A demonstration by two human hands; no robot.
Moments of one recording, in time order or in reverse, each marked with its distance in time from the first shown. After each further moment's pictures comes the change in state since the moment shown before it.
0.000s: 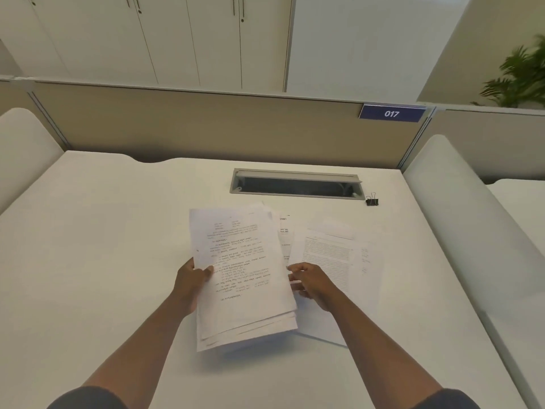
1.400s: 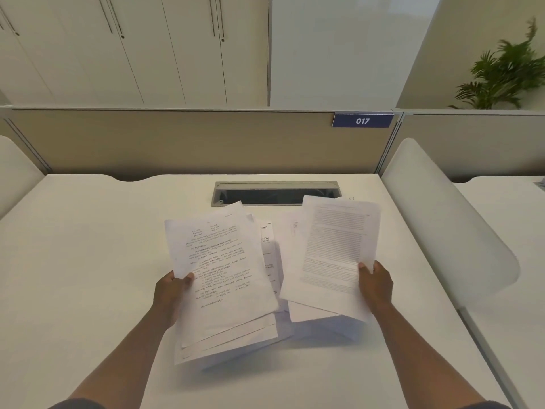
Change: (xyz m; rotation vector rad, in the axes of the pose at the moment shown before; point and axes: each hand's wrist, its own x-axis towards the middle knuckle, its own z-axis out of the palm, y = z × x) left_hand 0.003 0.001 0.014 0.009 0.113 0.038; right_hand -0.017 0.040 -0.154 -0.200 0.801 -0.124
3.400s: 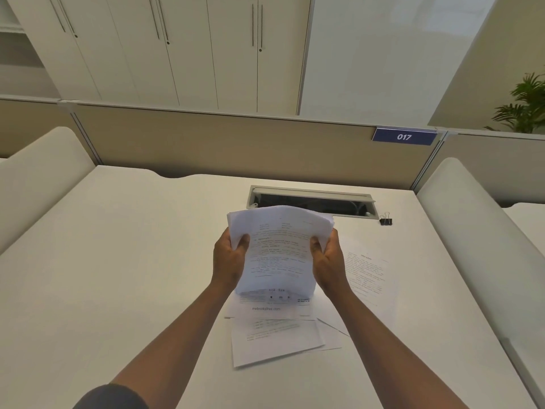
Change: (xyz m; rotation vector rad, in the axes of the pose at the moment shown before) left_hand -0.027 0.062 0.036 0.166 -0.050 0.589; right_hand -0.113 -0.147 0.090 0.466 -0.379 -0.547
